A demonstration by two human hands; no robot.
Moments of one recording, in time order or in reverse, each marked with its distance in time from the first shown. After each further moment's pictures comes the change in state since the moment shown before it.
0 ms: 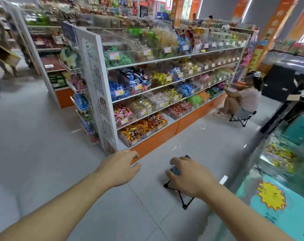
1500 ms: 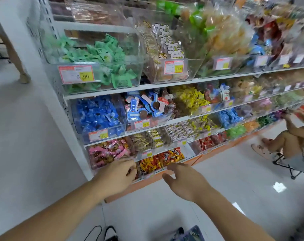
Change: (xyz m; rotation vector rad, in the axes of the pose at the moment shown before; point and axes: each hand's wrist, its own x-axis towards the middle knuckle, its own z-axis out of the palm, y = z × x) left_hand 0.593 -0.139 -0.013 -0.205 0.005 -0.216; right_hand 0.683 0.113 -0.080 -0.016 -0.278 -0.135
